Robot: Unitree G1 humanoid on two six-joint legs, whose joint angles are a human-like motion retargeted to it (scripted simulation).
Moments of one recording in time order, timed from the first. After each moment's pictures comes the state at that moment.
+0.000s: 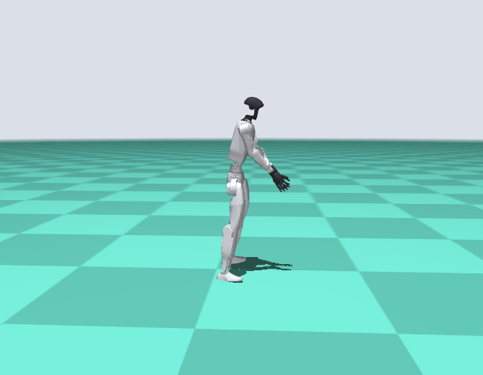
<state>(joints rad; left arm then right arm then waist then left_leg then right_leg) -0.71 -0.08 -0.33 1.18 -0.62 0.02 0.54 -0.65 0.22 0.39 1.05 0.69 -0.14 -0.80 0.02 -0.07 0.27 0.08 0.17 0.53 0.12 -0.24 -0.05 0.04 -0.28 -0.35 0.03 -0.21 0.08</state>
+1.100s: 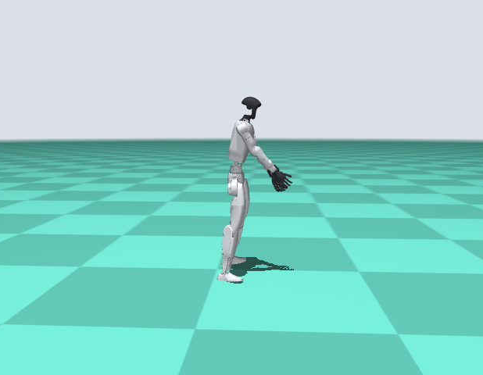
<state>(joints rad) -0.67 -0.15 -0.28 1.19 -1.01 0.00 0.41 -0.77 0.16 0.50 1.19 0.73 -0.02 -0.57 -0.04 -0.08 0.23 0.08 0.18 0.50 0.14 -0.25 -0.05 0.07 -0.28 -0.38 0.03 -0.21 0.06</state>
